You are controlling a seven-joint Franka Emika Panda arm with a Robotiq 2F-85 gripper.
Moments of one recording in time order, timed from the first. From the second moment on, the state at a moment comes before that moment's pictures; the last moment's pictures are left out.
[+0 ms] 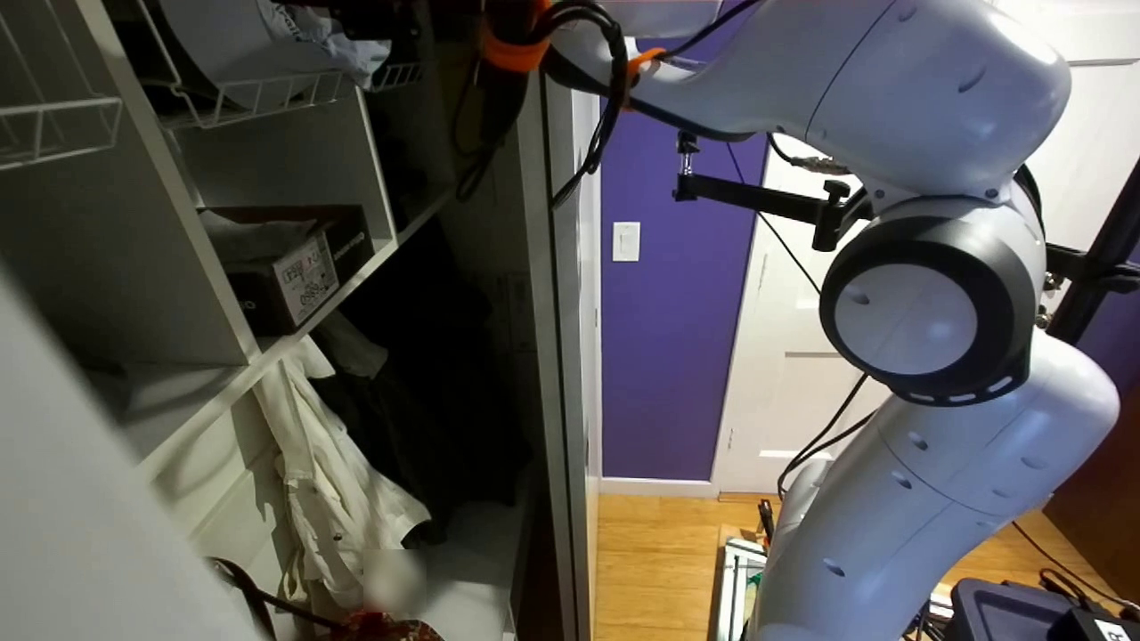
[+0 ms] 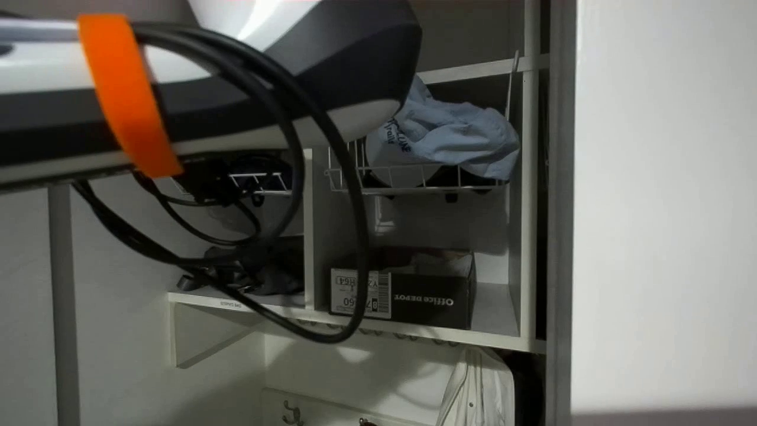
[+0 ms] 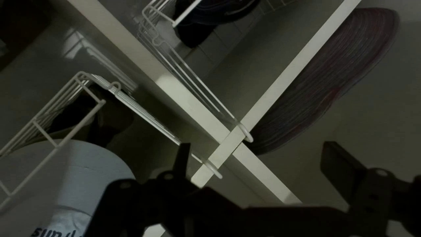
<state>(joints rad) -0.19 -0.24 -0.21 -1.37 -1.74 4.22 2.74</state>
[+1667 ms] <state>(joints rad) -0.02 -0.25 -0.24 -1.25 -2.39 4.21 2.59</state>
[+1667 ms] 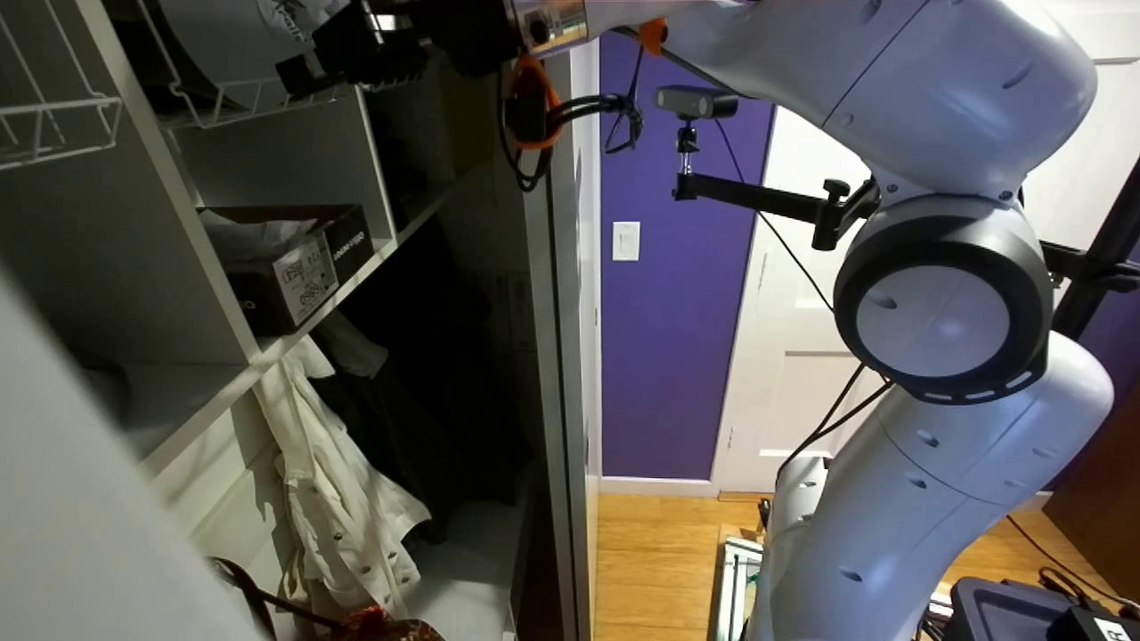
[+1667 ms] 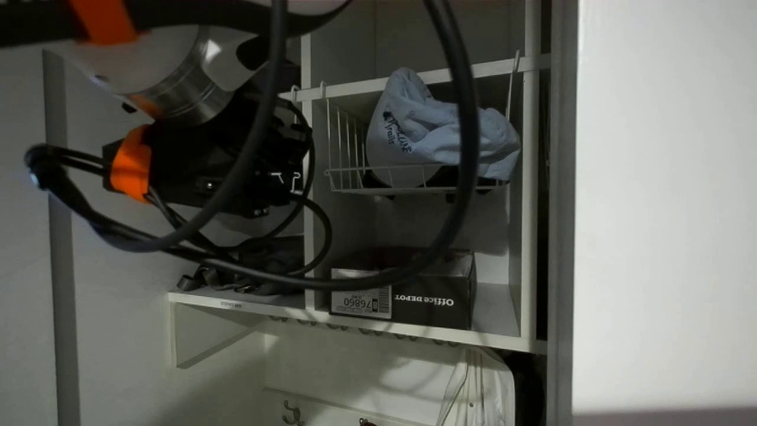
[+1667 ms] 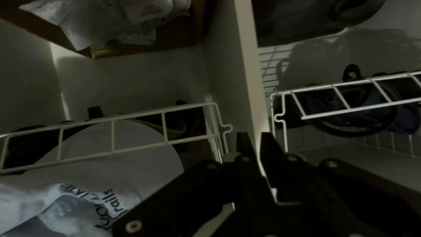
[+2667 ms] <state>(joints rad) -0.21 -0.17 -0.19 -1.24 -2.24 3.84 2.15</state>
